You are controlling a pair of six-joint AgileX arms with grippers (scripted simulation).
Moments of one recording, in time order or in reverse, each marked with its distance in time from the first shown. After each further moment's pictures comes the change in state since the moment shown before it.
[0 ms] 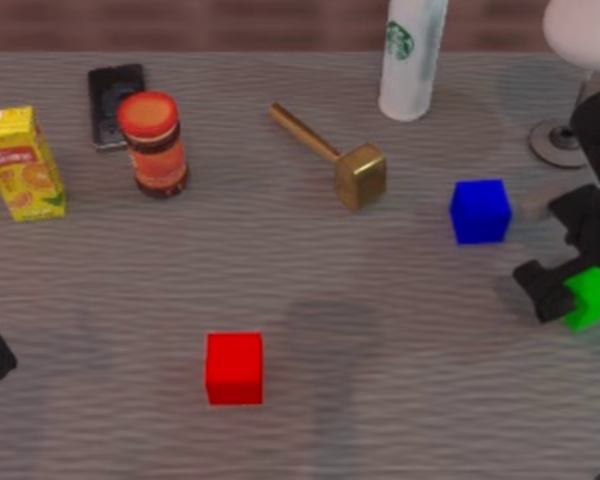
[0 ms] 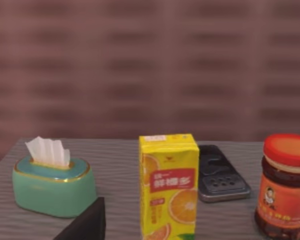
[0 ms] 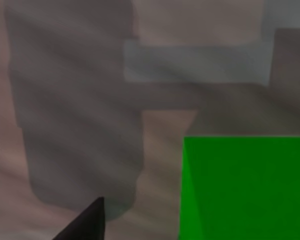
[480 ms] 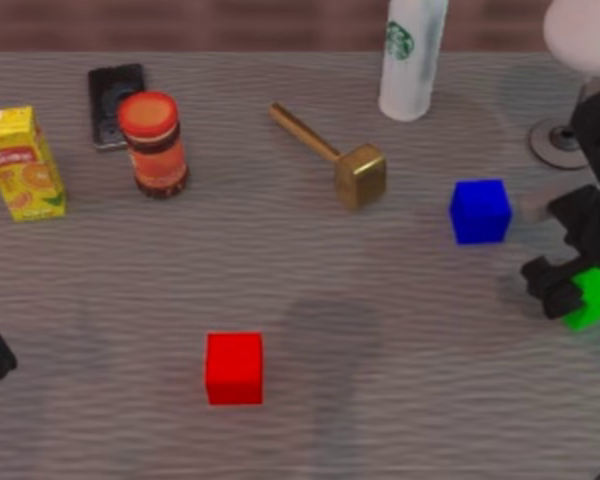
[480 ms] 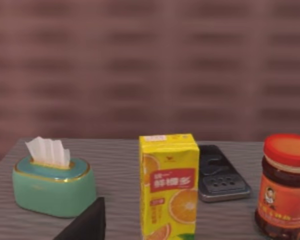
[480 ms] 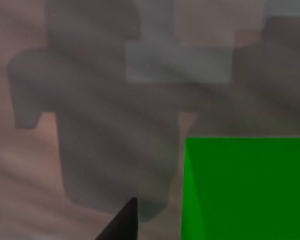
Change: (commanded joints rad) left arm 0.000 0.000 0.000 0.000 0.000 0.000; right arm 0.000 0.000 0.000 0.000 0.000 0.000
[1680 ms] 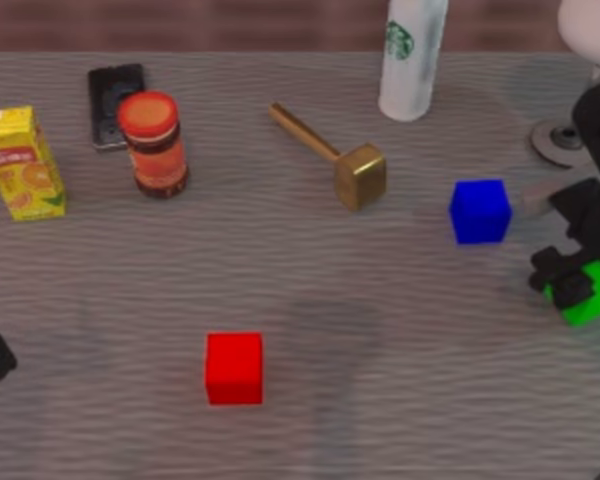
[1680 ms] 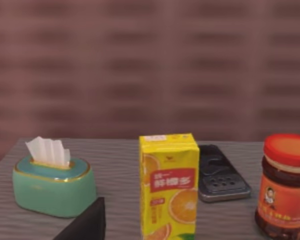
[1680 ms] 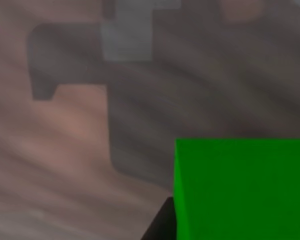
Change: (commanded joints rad) left arm 0.000 0.000 0.000 0.000 0.000 0.000; right arm -0.001 -0.020 0.026 -0.042 0.001 0.001
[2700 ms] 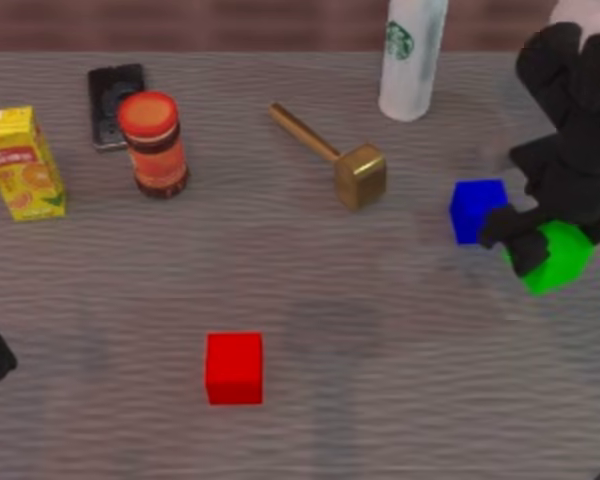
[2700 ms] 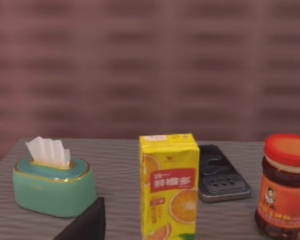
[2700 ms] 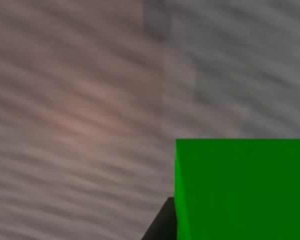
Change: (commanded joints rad) left arm 0.000 0.000 0.000 0.000 0.000 0.000; right arm 0.148 -0.047 0.180 -0.246 0.000 0.223
